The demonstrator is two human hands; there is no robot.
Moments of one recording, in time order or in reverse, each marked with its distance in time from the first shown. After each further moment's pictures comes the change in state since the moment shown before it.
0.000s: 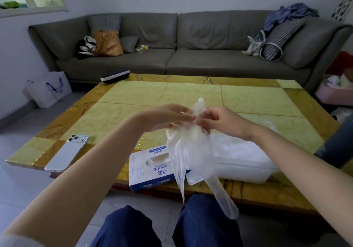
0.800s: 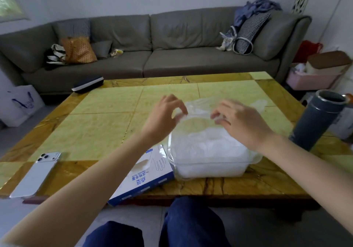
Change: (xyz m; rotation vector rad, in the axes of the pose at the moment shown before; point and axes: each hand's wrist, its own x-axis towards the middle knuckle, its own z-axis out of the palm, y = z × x) left_hand 0.052 0.011 0.054 0.646 0.603 0.499; right_hand -0.068 0.036 -0.049 -0.993 0.486 -0.283
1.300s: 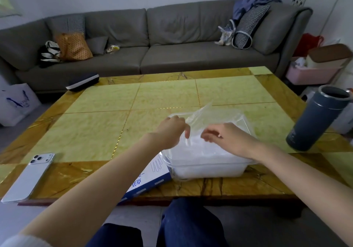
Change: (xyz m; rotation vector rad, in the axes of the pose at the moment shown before) left_hand 0.009 0.001 0.038 0.391 -0.579 0.013; right_hand -0.008 0.005 0.039 0.491 -0.443 0.375
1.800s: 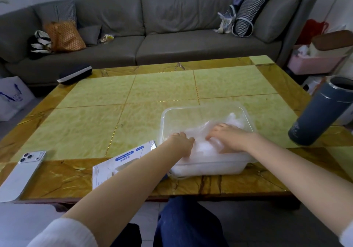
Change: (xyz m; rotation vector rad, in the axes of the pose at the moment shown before) left_hand 0.037 0.030 0.059 0.220 -0.523 -0.161; right_hand 0.034 0.056 0.014 -0.601 -0.420 0.107
